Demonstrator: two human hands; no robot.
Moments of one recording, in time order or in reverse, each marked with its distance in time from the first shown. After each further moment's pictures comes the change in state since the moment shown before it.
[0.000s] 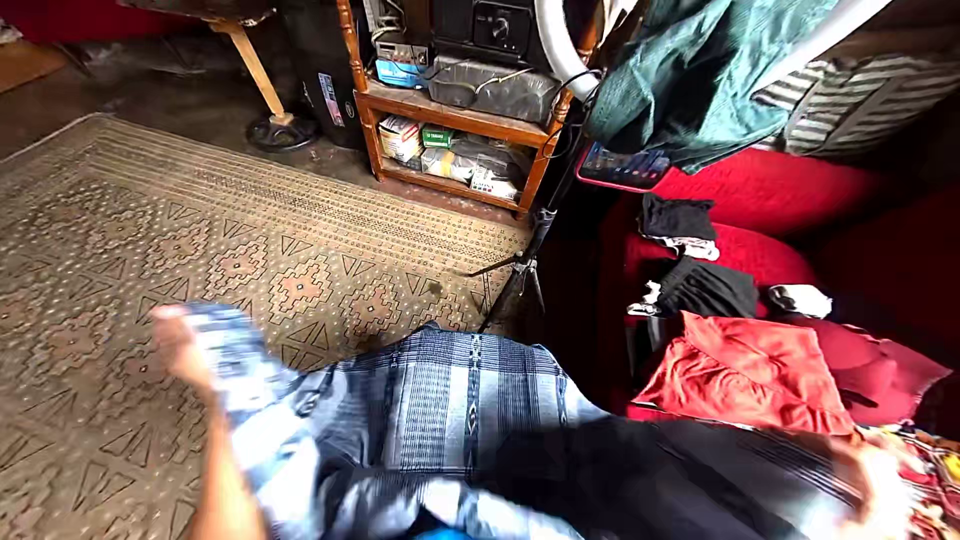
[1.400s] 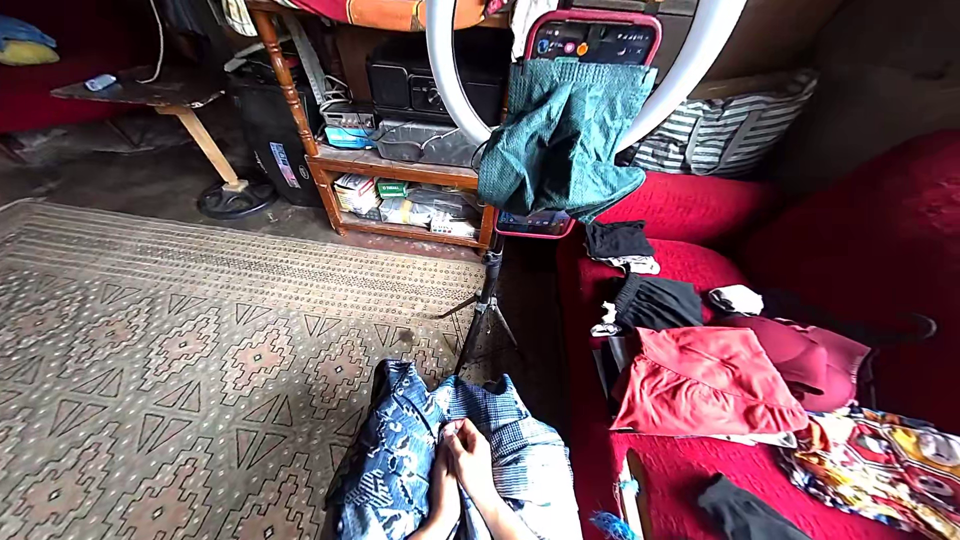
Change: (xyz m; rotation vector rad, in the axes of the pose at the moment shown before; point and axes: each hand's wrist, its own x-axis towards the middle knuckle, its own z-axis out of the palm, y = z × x) left_hand -0.243 -0.227 0.036 0.555 -0.676 -0.382; right_hand -0.171 0.100 0.250 0.008 -0.533 0.834
